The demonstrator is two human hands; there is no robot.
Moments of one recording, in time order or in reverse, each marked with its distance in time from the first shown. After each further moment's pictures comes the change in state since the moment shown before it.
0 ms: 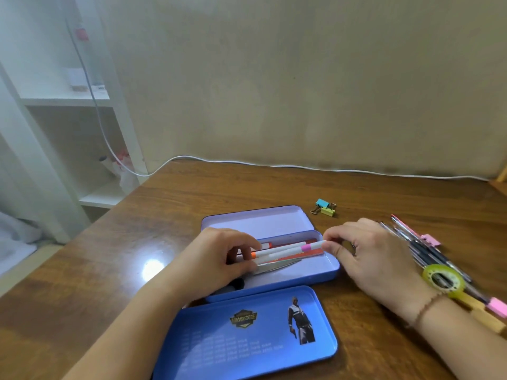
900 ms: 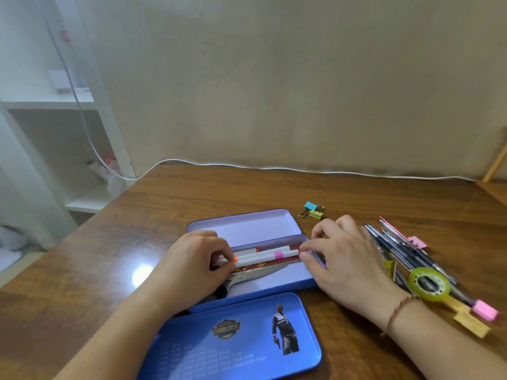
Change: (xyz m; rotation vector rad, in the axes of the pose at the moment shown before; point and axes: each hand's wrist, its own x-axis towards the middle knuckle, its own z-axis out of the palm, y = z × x) left_hand 0.001 -0.002 0.004 0.214 0.069 -0.098; right_hand 0.006 -0.012 0.008 -0.153 -0.164 0.052
